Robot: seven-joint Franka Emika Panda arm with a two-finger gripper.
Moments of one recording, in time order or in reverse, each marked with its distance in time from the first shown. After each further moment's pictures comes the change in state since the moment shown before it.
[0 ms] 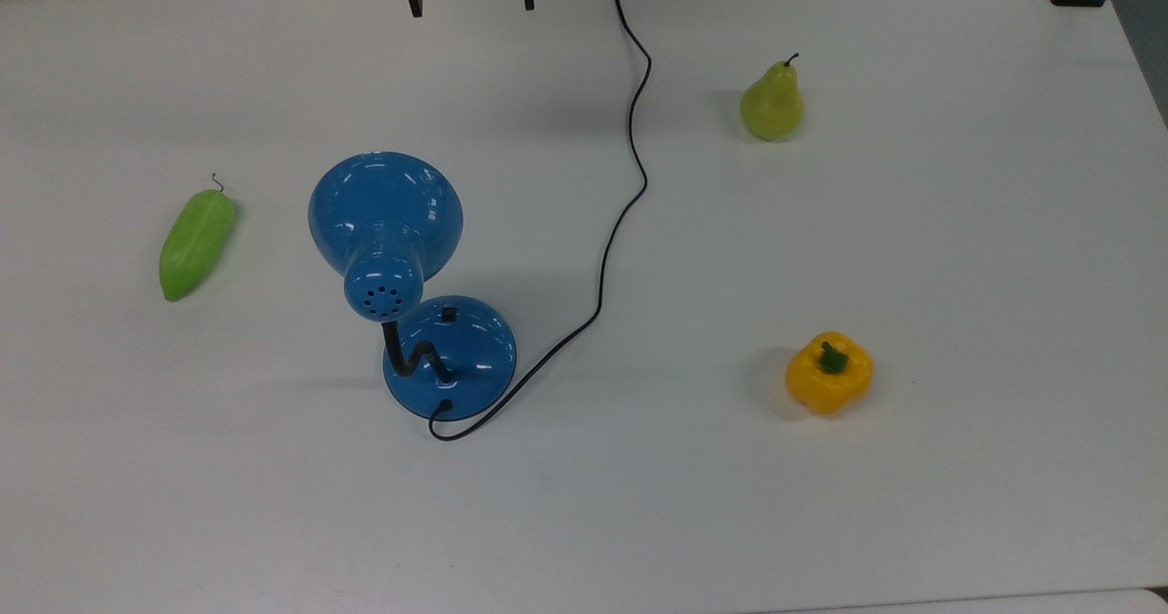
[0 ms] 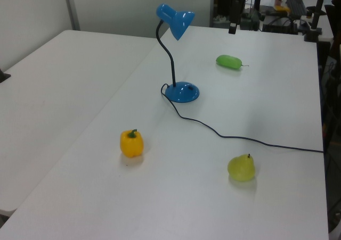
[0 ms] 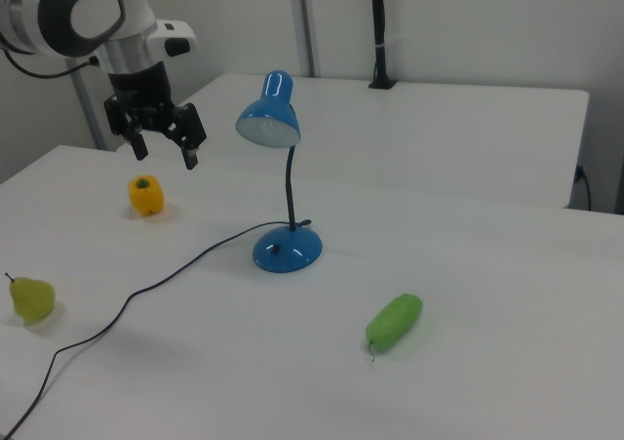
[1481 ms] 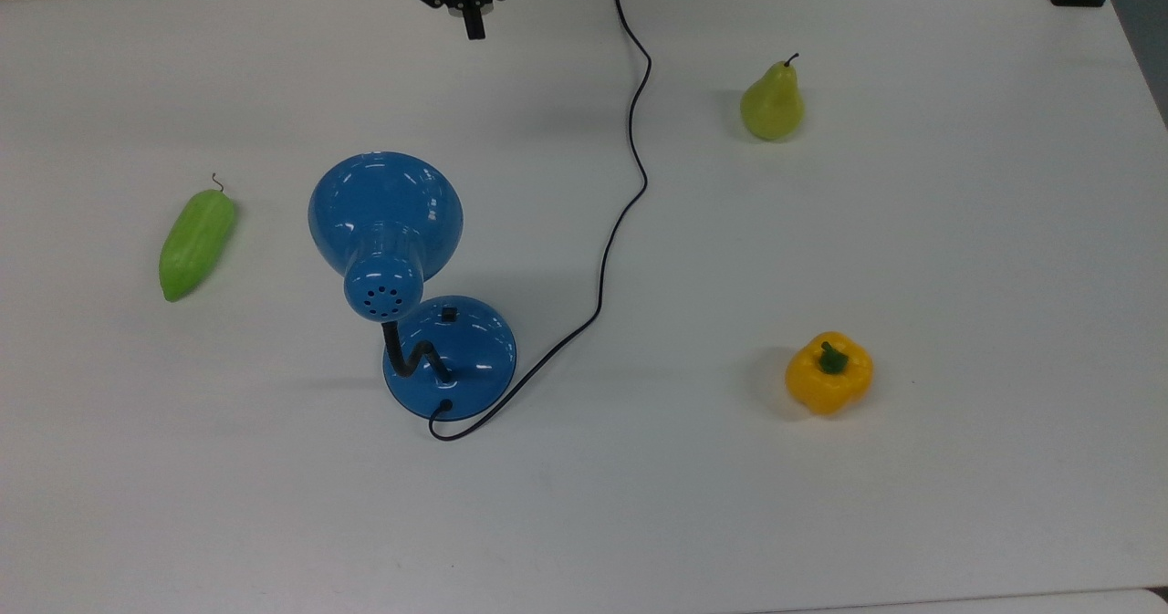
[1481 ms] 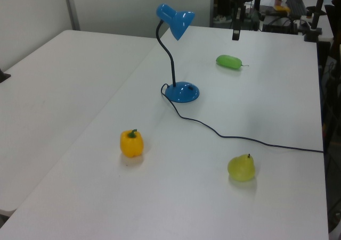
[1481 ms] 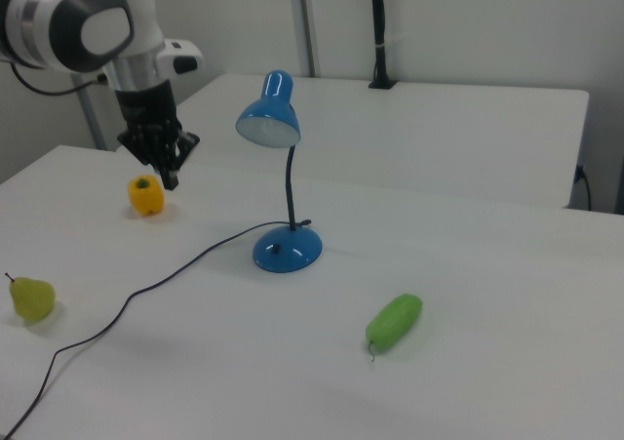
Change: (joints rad) arm -0.006 0.009 -0.001 -0.050 0.000 -0.001 -0.071
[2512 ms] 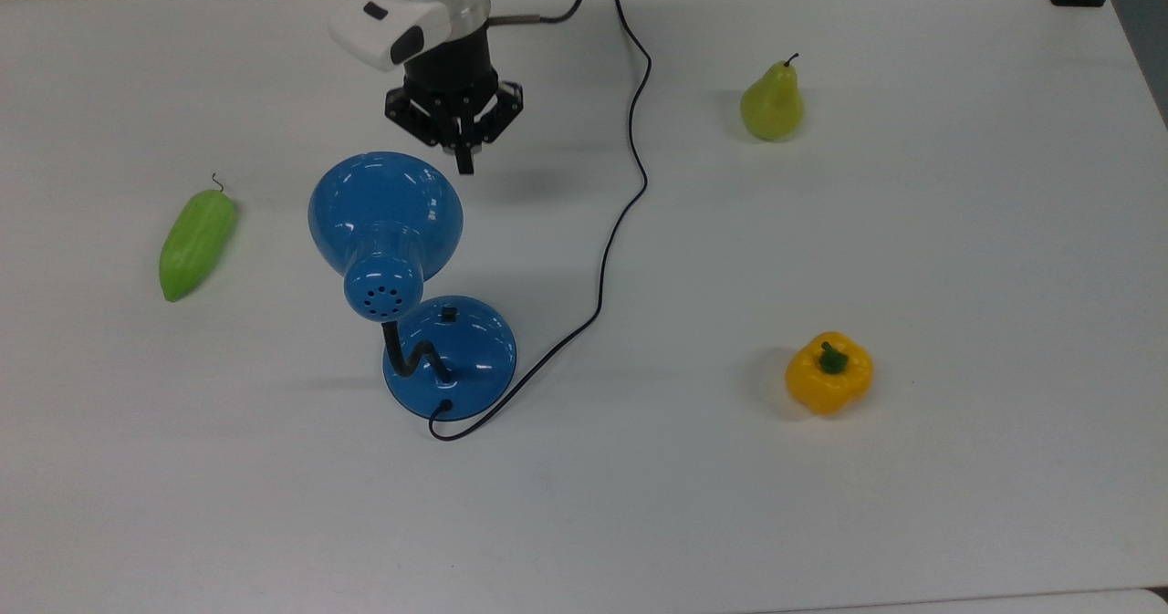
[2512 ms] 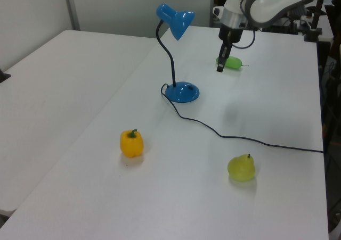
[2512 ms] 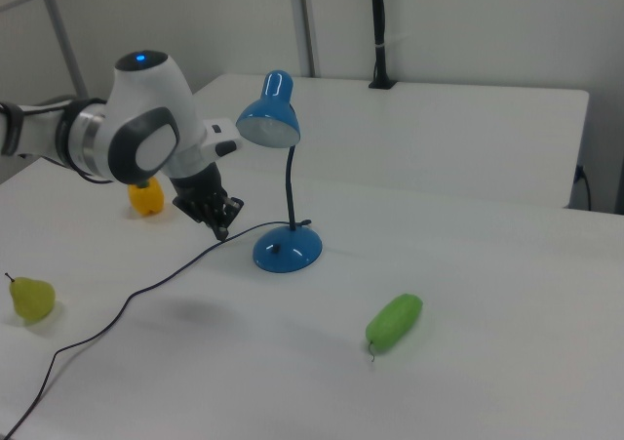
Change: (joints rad) arm -0.017 0.095 -0.005 -0.280 -0.003 0.564 0.019
